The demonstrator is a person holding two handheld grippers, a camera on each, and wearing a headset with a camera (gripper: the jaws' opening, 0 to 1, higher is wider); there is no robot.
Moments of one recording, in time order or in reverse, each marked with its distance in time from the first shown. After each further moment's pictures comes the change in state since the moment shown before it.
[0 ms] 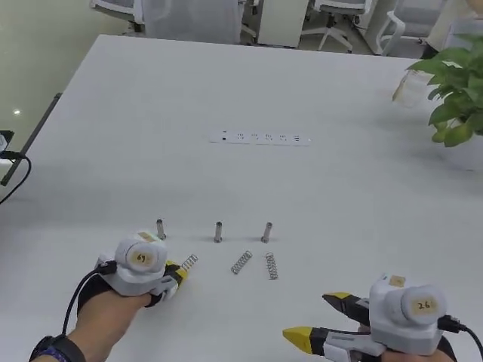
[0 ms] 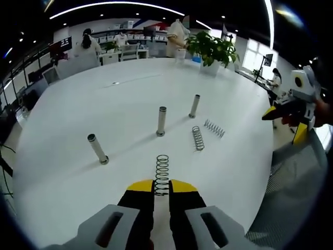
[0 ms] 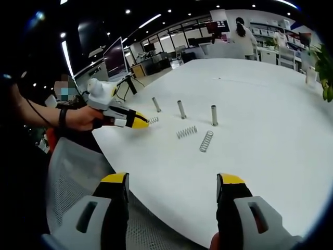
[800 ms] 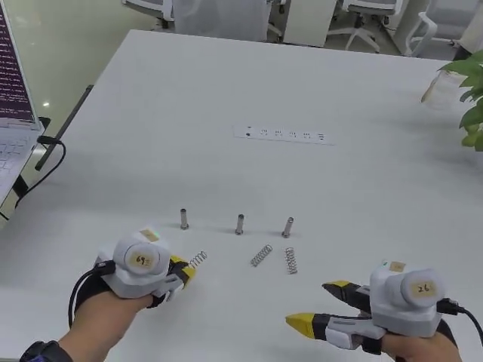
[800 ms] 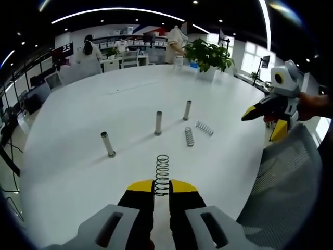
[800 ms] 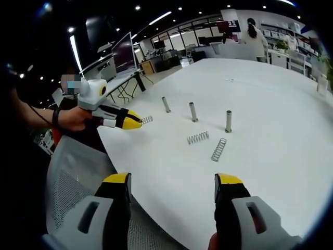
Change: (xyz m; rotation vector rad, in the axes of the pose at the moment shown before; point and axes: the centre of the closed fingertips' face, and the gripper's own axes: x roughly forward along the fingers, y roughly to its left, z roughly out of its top) left arm -0.040 -0.012 -0.001 0.013 -0.050 0.005; right arm 0.020 0.012 0.015 -0.054 0.018 0.063
